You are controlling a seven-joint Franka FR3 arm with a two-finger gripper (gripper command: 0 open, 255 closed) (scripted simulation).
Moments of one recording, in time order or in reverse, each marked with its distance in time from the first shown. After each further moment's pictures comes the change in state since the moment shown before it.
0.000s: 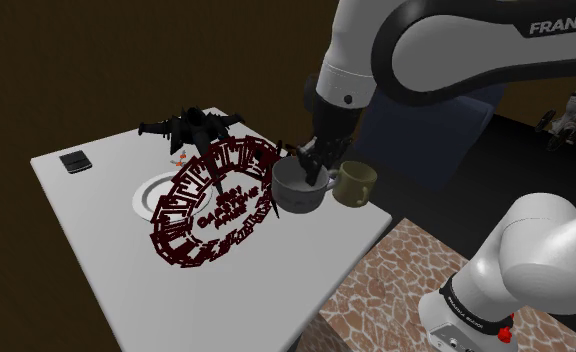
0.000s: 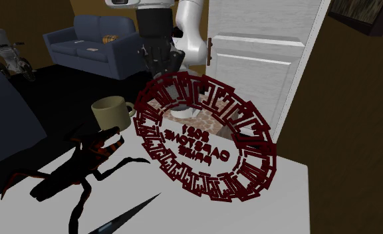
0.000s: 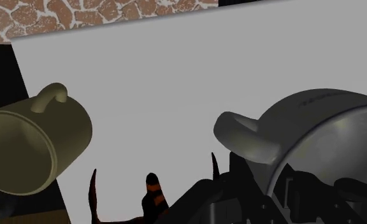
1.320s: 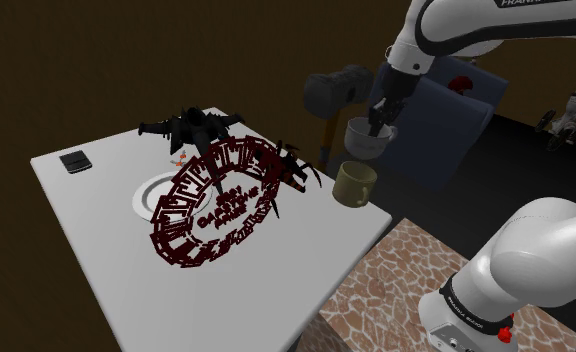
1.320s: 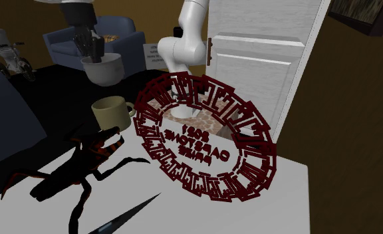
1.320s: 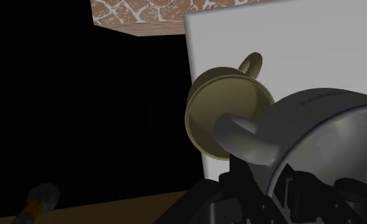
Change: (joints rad) arm -0.191 -0.045 -0.411 -0.025 -0.196 -0.069 -0.482
